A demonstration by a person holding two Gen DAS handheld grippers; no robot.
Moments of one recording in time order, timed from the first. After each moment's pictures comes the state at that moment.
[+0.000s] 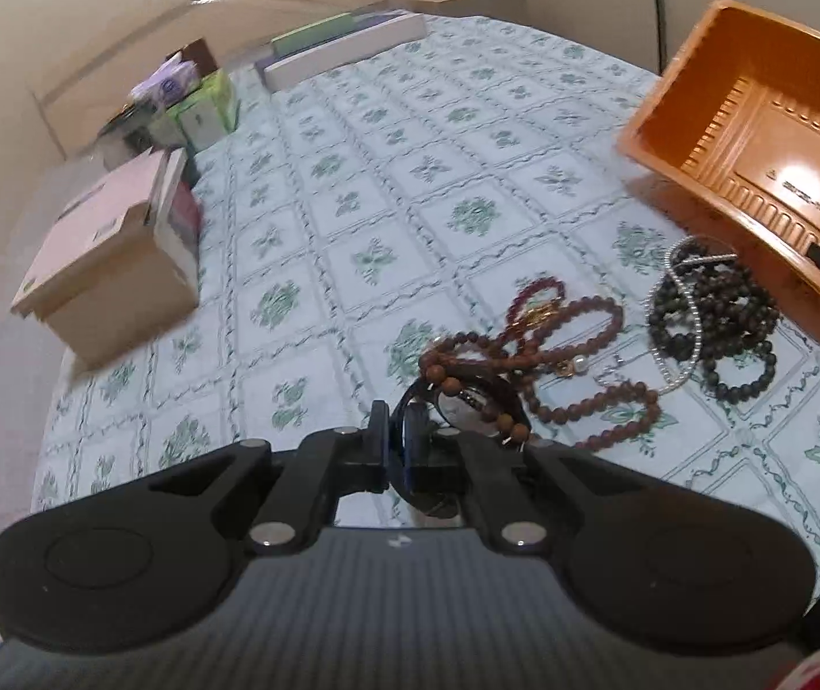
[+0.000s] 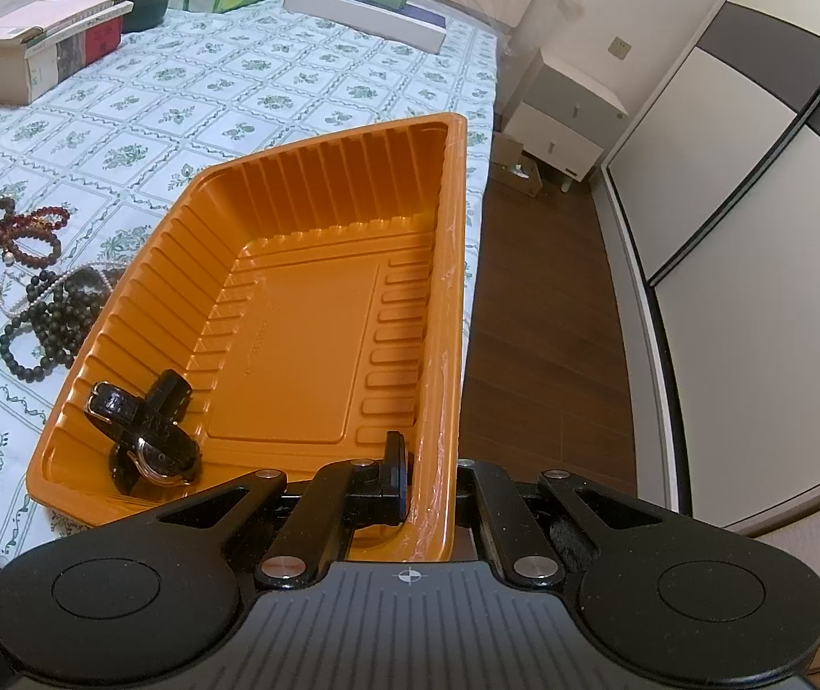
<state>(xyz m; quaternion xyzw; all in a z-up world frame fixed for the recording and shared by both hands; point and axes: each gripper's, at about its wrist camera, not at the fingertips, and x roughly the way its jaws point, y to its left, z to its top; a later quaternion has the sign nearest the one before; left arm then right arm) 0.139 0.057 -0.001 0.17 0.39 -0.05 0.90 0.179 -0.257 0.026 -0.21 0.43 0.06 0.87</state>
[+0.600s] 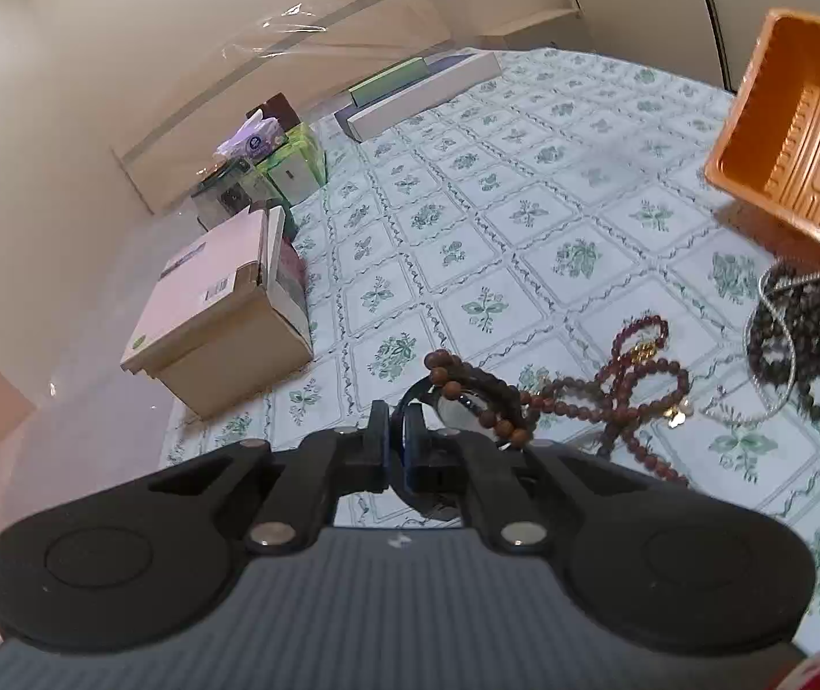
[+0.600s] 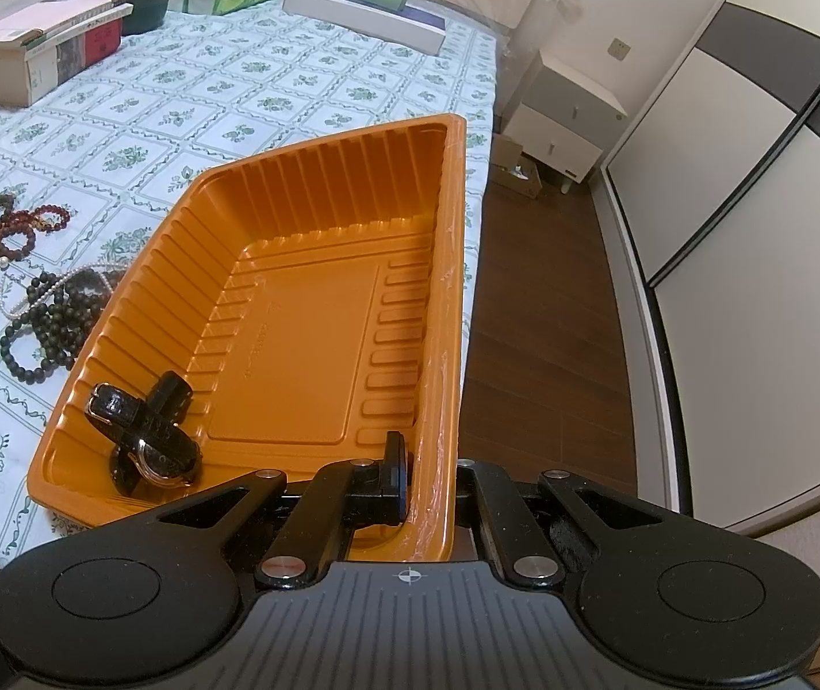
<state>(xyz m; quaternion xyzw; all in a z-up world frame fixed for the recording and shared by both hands) 0.139 0.064 0.019 0.24 0.33 0.03 0.91 0.179 -0.258 0.026 -0.21 0.43 0.06 0.88</state>
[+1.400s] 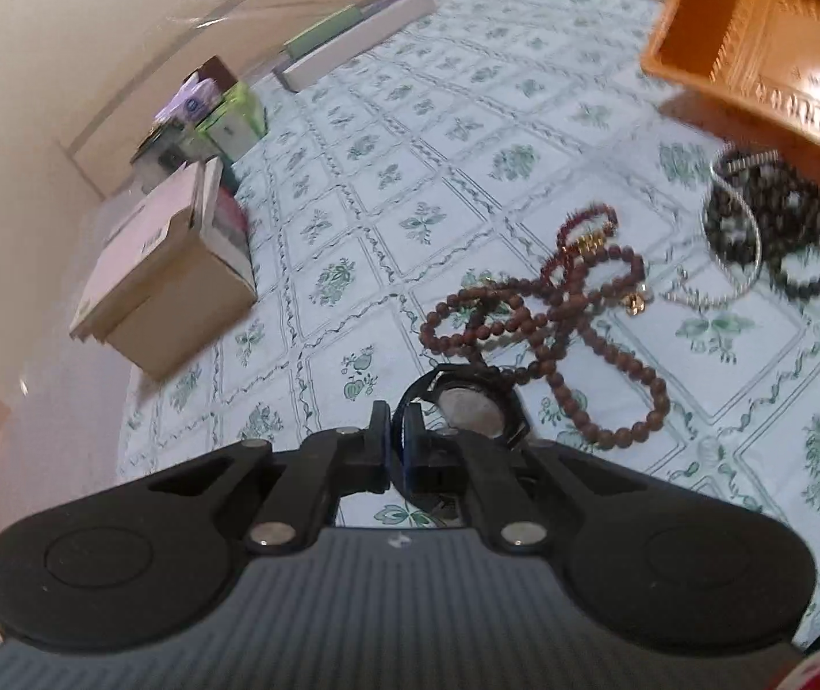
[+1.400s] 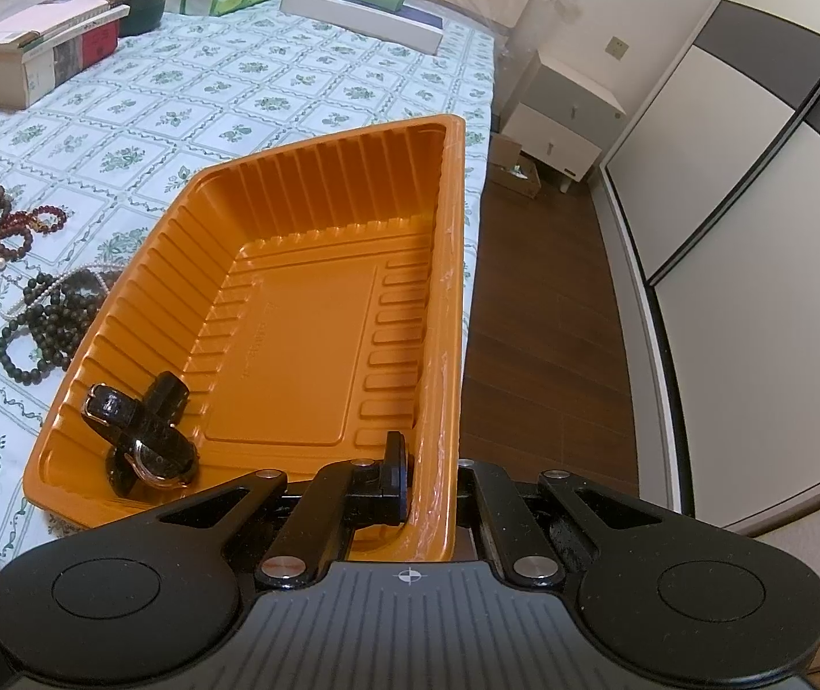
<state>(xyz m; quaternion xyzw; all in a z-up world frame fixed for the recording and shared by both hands) 0.129 0.064 -0.019 0.25 0.38 -0.01 0.89 0.180 -0.259 0.026 -0.21 0.43 0.06 0.88</state>
